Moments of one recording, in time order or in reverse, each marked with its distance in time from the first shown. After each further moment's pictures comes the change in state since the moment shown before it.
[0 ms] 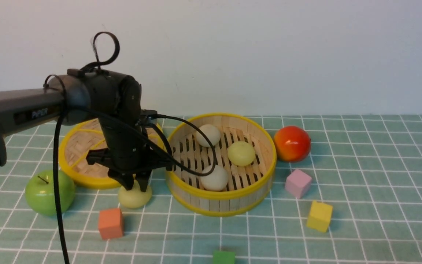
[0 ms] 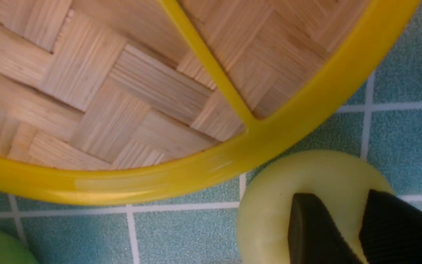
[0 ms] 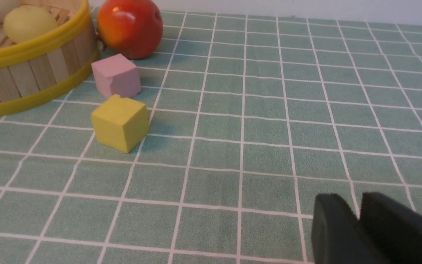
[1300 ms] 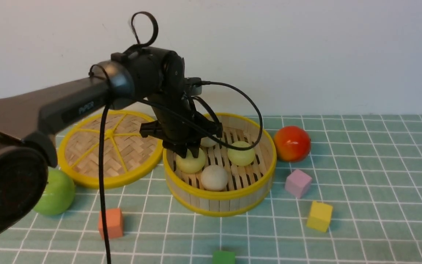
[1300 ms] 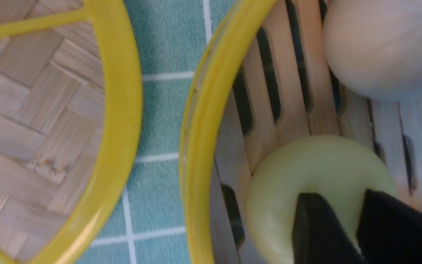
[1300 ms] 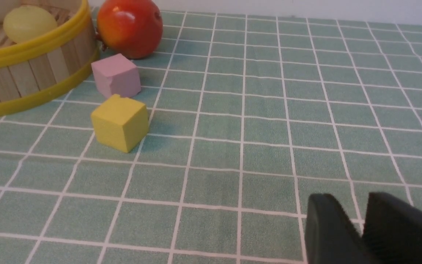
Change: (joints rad) right arm 0.000 0.000 0.000 0.000 0.000 0.000; left arm -0.118 0.085 -0.320 -0.091 0.021 -0.053
